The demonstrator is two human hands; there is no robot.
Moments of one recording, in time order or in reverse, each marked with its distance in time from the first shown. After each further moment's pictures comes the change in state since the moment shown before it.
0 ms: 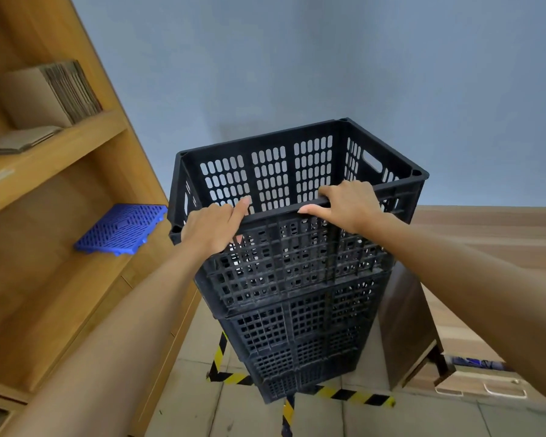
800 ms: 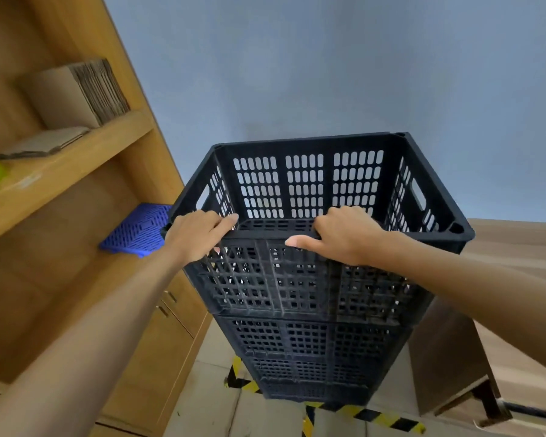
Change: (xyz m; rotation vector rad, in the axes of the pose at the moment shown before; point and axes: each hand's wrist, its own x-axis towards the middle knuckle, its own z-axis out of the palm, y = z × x) left_hand 0.040 -0.112 0.001 0.024 -0.083 0.030; right_hand 0.045 -0.076 -0.011 0.076 -0.207 -0.219
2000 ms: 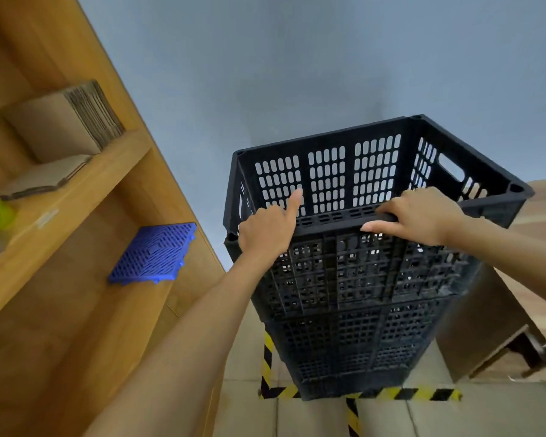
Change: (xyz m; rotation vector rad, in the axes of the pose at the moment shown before) left_hand 0.007 0.016 -0.008 -0.215 0.078 -0.049; right_hand -0.007 -0.009 0.009 -0.111 0.094 0.163
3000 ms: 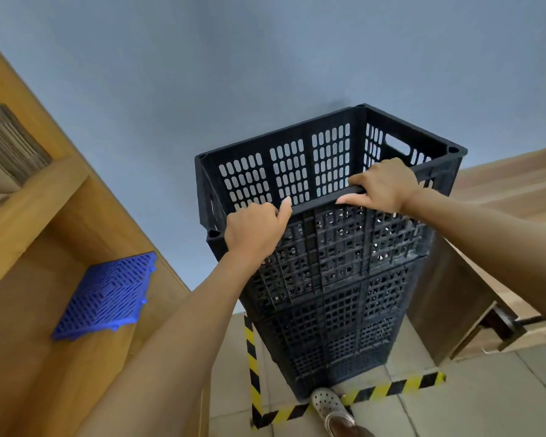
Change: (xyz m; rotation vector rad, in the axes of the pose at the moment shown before) left_hand 0.059 0.012 0.027 0.181 0.115 0.349; right_hand 0.051 0.051 0.034 -0.159 0.194 0.122
